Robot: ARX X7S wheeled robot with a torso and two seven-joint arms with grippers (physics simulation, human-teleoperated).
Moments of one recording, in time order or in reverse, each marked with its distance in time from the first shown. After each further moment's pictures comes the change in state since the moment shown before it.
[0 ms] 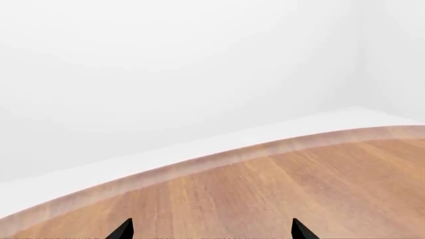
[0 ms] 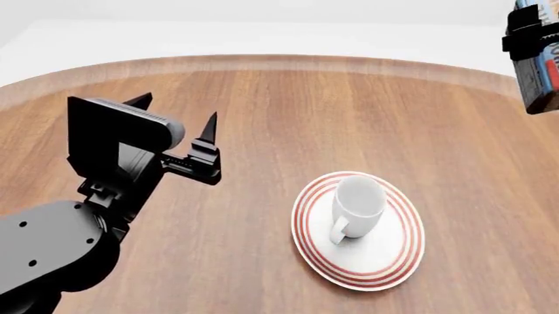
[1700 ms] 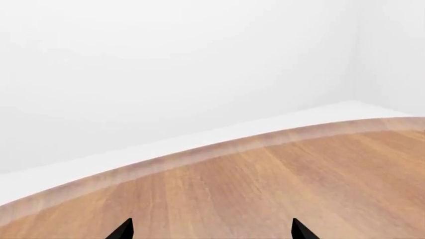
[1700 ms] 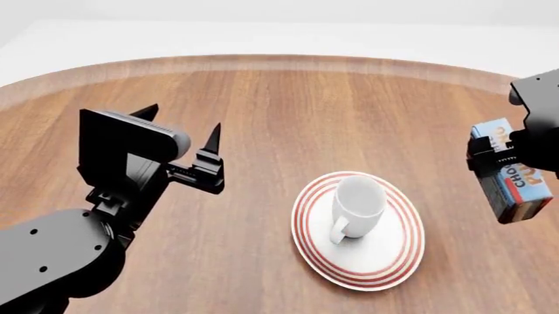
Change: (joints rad) left arm 0.047 0.013 0.001 -0.016 0.020 0.013 0.012; right arm -0.405 0.157 0.007 -0.182 0.156 0.016 0.033
